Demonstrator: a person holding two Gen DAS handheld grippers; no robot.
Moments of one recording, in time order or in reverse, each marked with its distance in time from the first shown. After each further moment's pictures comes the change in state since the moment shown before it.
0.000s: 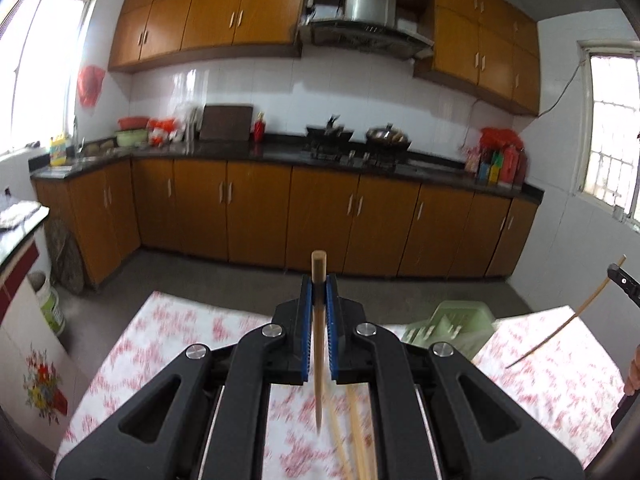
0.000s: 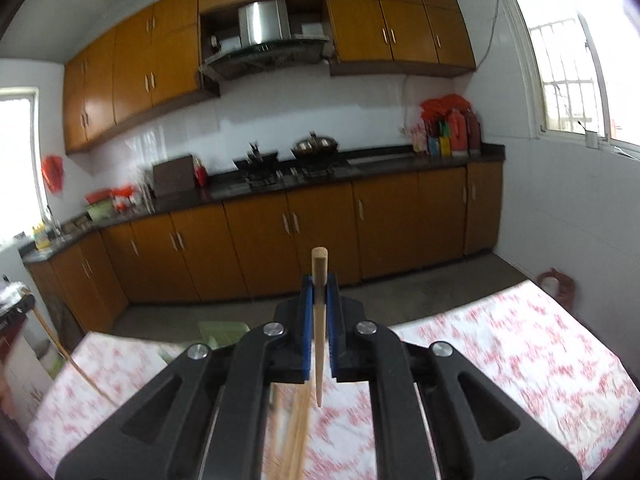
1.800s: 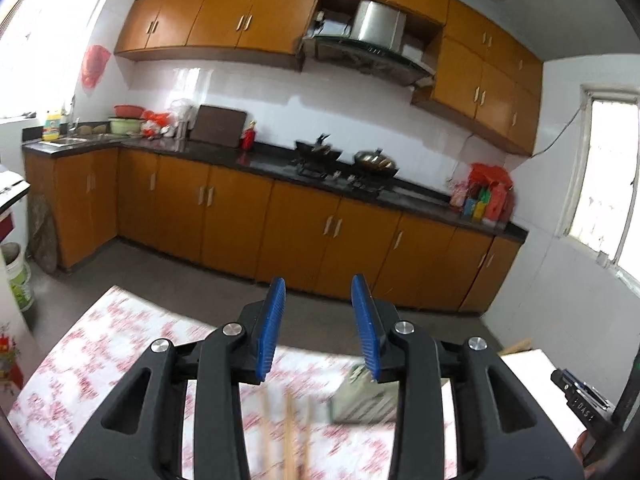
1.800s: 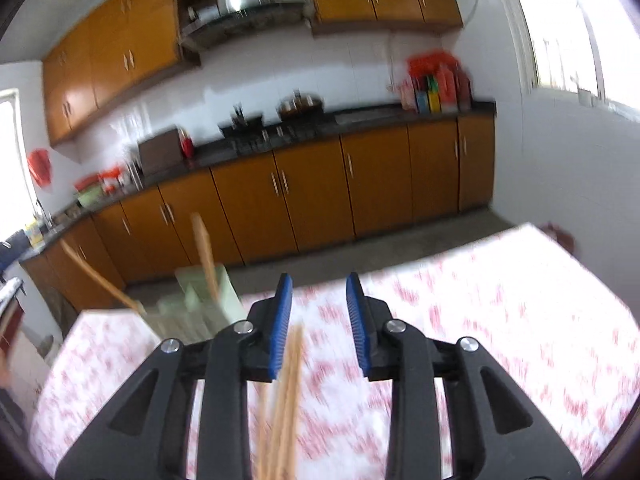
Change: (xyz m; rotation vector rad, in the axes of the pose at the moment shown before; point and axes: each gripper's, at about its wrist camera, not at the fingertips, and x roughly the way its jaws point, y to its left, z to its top) left arm 0.017 -0.023 -0.011 -0.127 -0.031 -0.040; right arm 0.035 -0.027 -0.075 0.057 0.193 -0.051
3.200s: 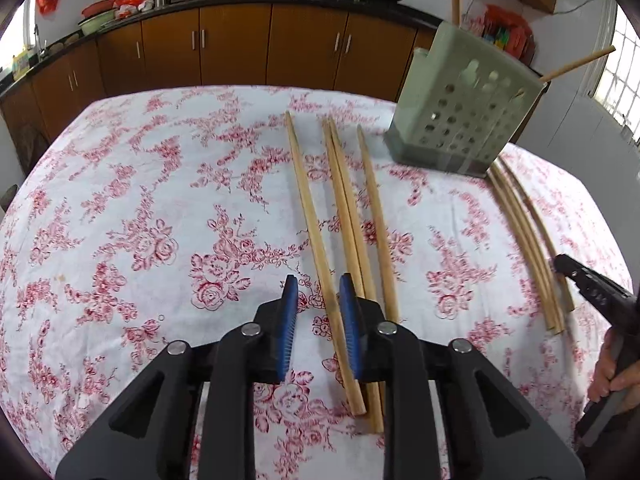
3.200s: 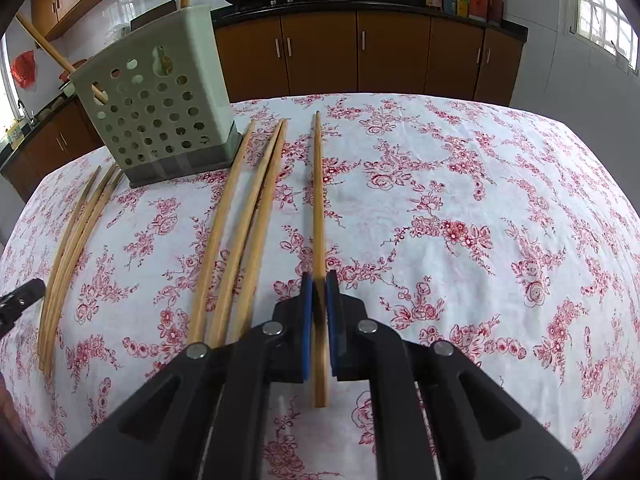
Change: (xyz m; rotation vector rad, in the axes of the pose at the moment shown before) left arm 0.061 0.032 -0.203 0.108 0.566 0.029; right arm 0.088 0.021 -0.149 -0.123 0.374 -0.040
